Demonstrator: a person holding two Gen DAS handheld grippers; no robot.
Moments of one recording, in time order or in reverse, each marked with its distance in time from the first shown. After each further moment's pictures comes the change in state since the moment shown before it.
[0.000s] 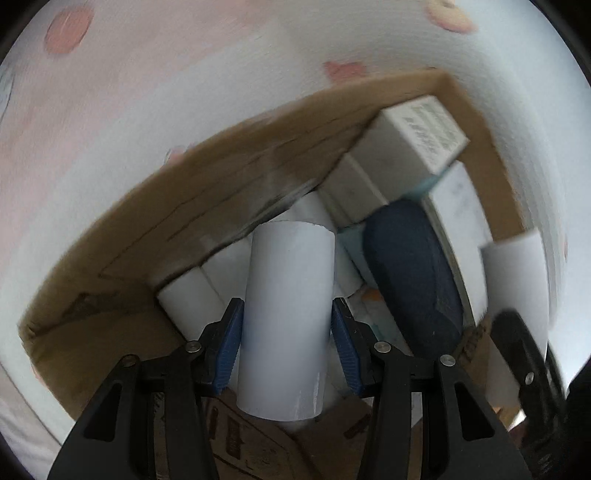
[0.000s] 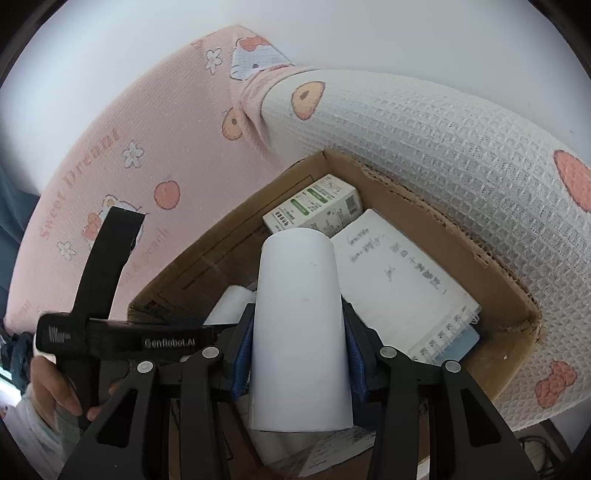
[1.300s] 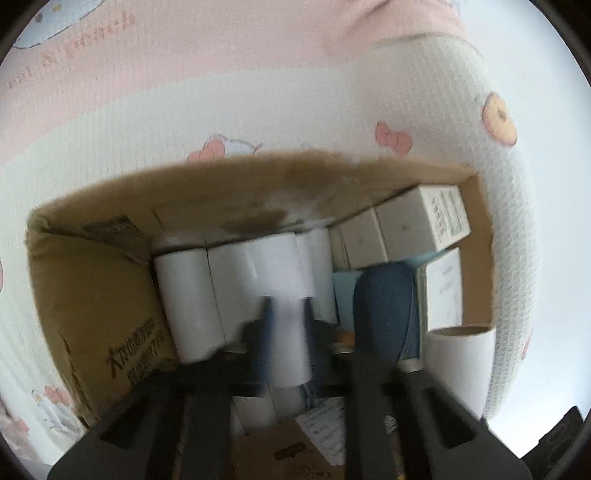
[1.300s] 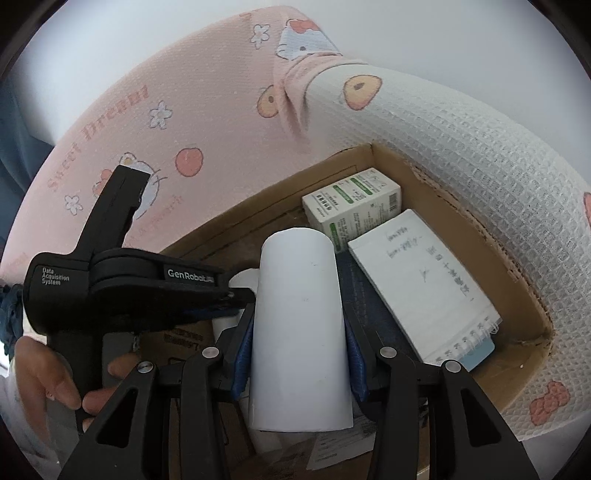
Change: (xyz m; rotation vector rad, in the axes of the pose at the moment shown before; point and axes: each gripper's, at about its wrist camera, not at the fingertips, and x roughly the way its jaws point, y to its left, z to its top) left arm -0.020 0.033 -0.015 -0.328 -0.155 -0.139; right arm 0.005 0.034 -0.009 -0.148 0.050 0.022
